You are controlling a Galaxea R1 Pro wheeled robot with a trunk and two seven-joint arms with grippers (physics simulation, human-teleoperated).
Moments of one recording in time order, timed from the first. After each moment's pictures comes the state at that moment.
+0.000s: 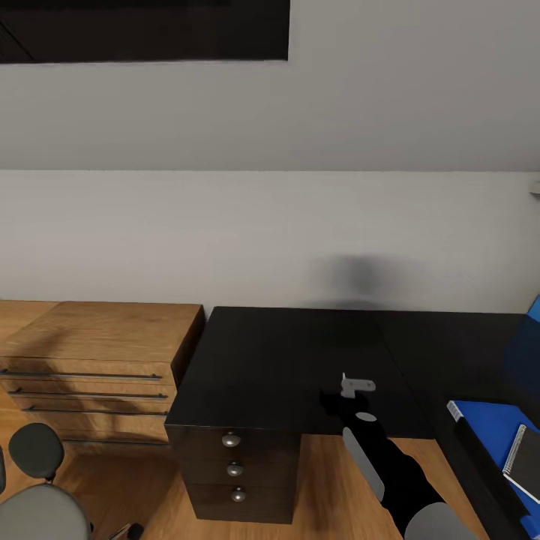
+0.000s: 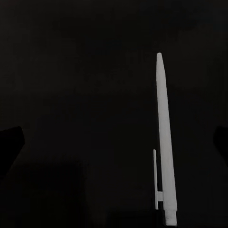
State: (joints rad) left arm -0.02 0.04 0.07 -0.25 0.32 -0.55 0.03; right arm -0.50 -0.01 0.29 -0.93 -0.31 0.32 -0.31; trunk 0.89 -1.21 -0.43
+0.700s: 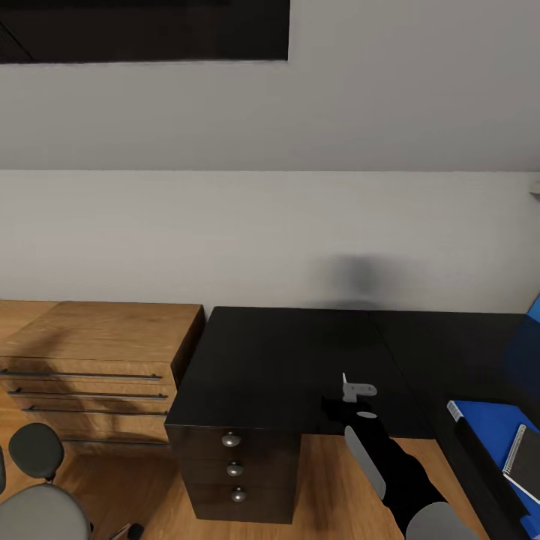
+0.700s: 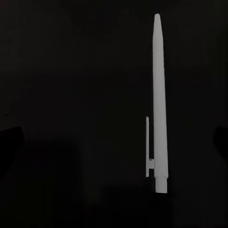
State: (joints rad) left arm -0.02 0.04 0.07 -0.25 0.32 -0.55 0.03; right arm -0.51 -0.01 0.27 -0.93 -0.31 0.44 -0.32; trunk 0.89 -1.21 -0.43
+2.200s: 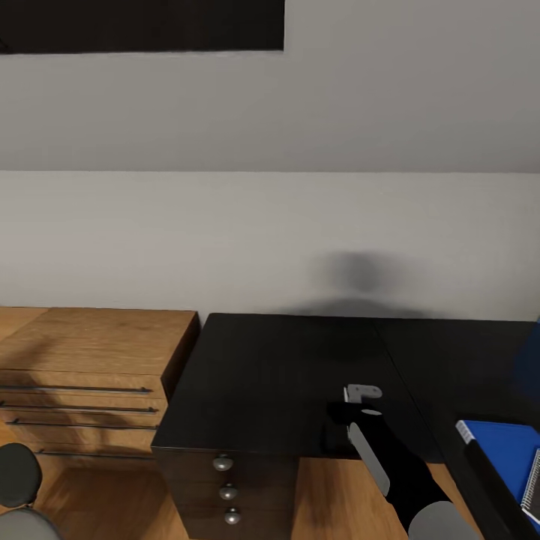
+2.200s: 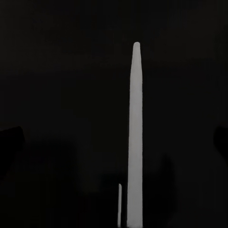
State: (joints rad) left arm -0.02 0.04 0.07 -0.25 0.32 -0.55 0.03; right arm -0.51 -0.01 0.22 -0.94 -0.31 0.50 -0.31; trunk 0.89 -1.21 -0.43
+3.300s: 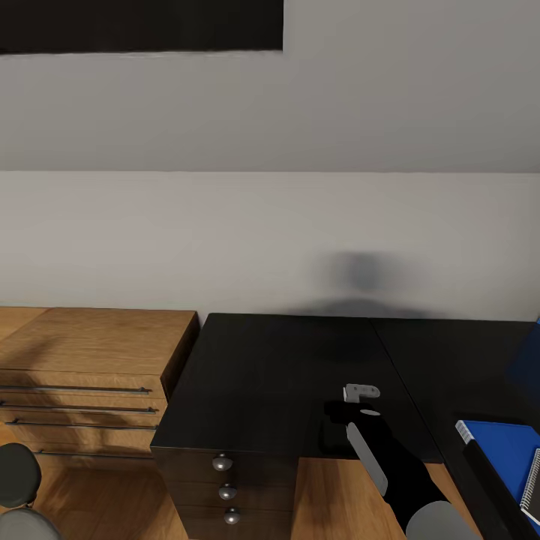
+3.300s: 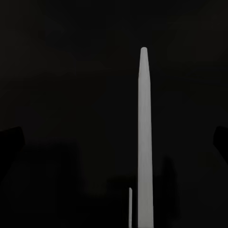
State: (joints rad) left arm -0.02 0.01 0.07 -0.25 0.32 -0.55 0.04; right arm -0.51 0.00 0.22 -0.94 -0.32 0.49 -0.31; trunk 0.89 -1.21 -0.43
